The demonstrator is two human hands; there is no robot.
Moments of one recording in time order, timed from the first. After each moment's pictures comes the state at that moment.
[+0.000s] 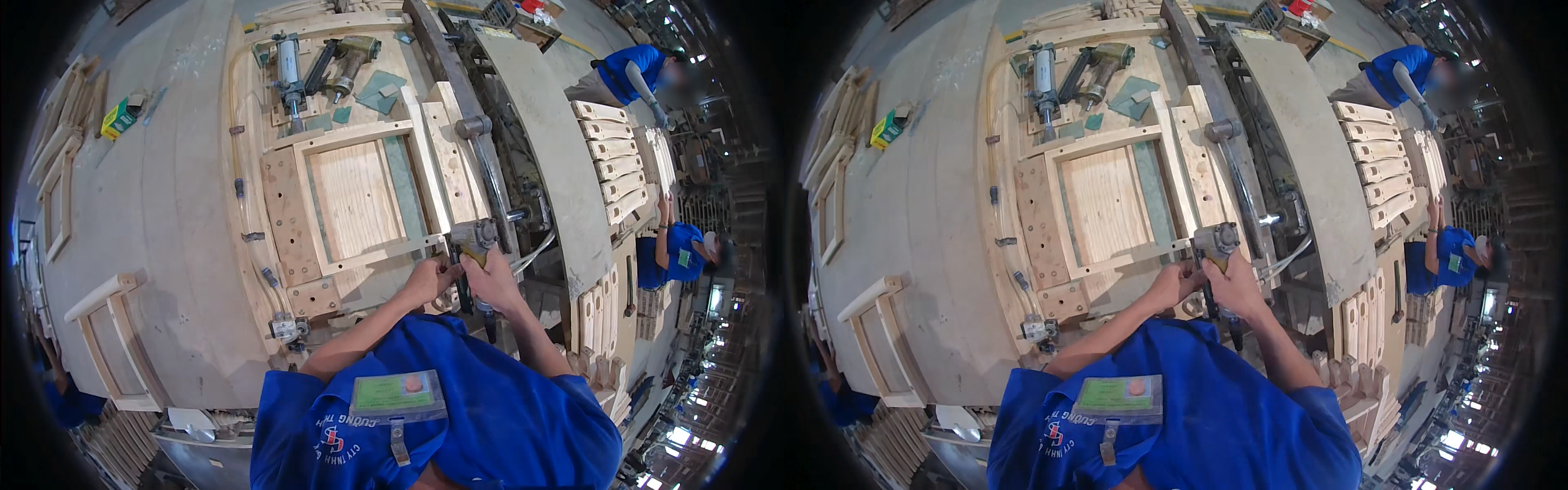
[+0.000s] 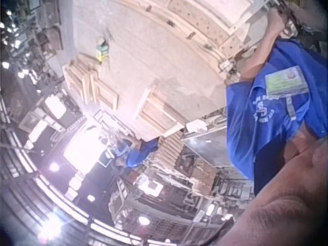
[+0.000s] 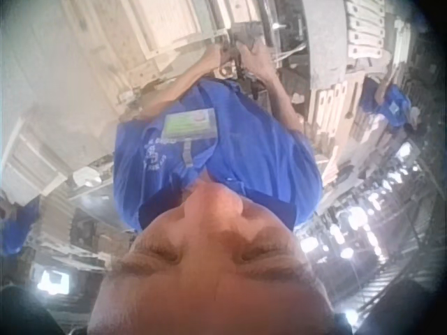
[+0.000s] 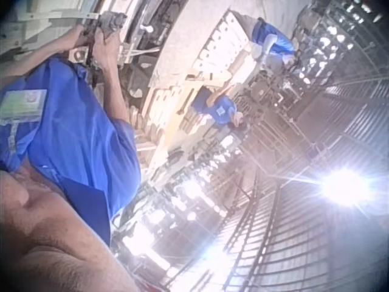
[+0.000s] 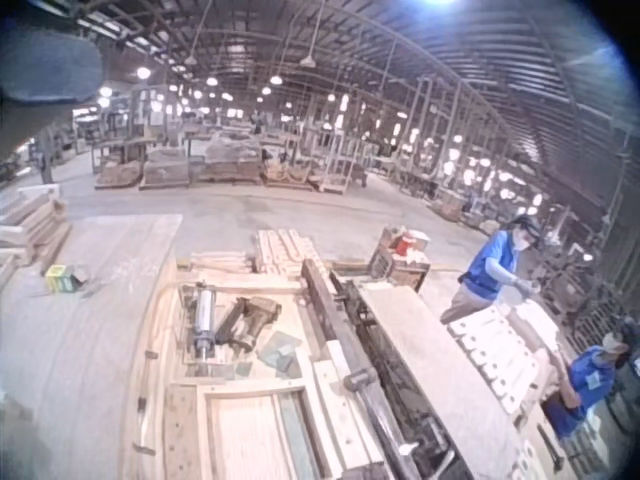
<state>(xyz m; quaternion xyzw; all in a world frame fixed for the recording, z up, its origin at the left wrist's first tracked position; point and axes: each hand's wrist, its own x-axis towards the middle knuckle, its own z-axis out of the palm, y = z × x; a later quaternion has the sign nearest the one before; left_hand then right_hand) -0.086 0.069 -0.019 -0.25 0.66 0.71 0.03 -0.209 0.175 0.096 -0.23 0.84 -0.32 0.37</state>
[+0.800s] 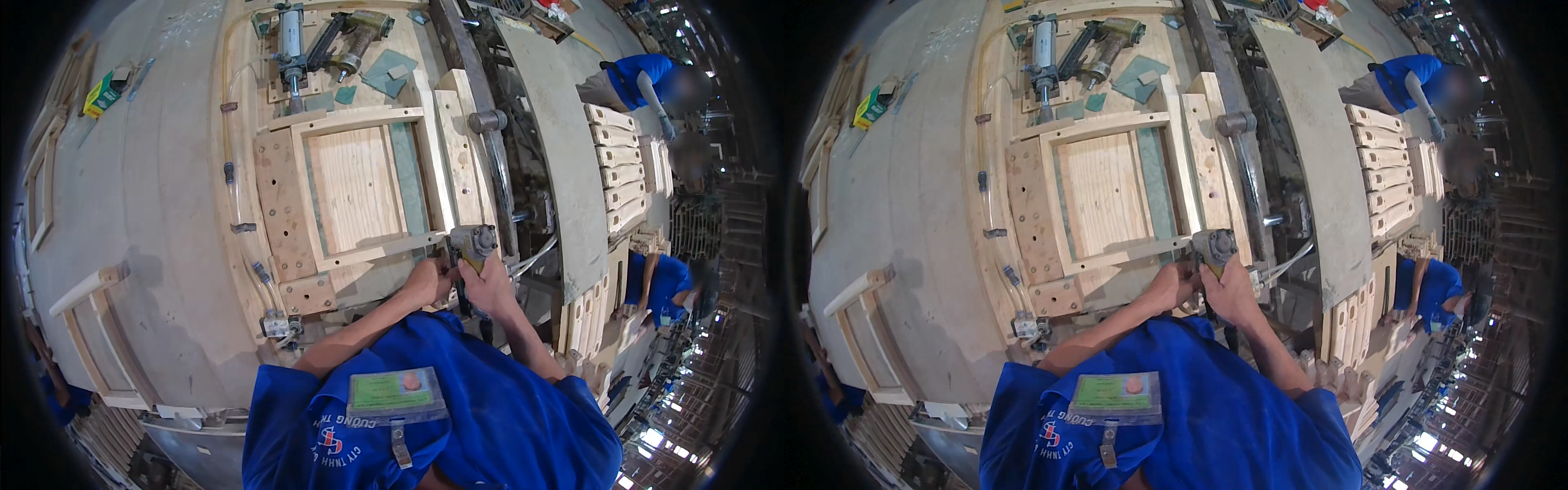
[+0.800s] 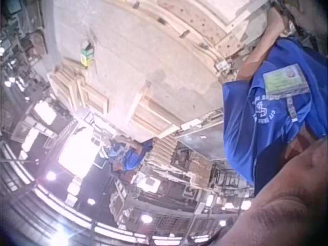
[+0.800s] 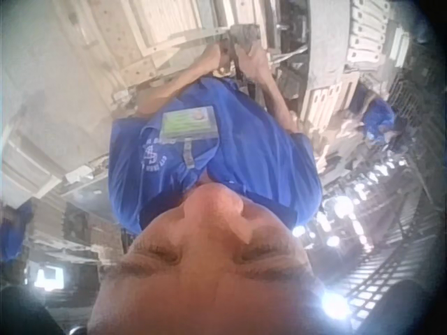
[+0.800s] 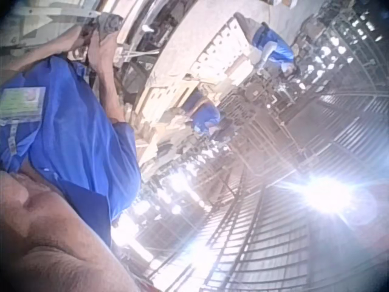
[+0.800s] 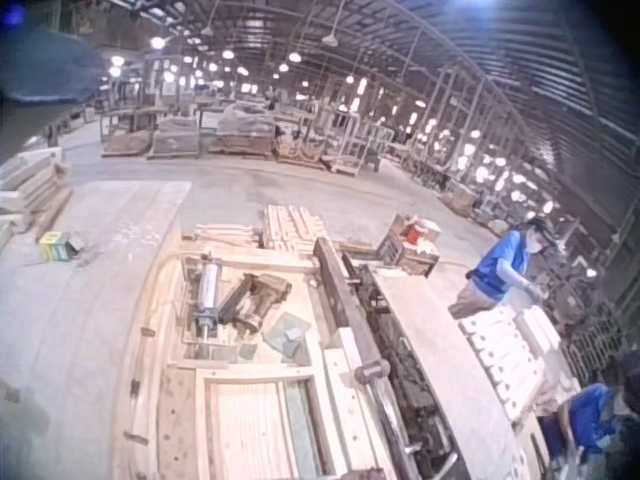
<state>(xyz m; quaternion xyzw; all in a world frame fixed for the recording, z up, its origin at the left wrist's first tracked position) -0.089 0.072 -0.023 -0.31 0.61 0.72 0.06 -0.204 0.162 0.078 -0.30 0.86 -0.25 0.32</state>
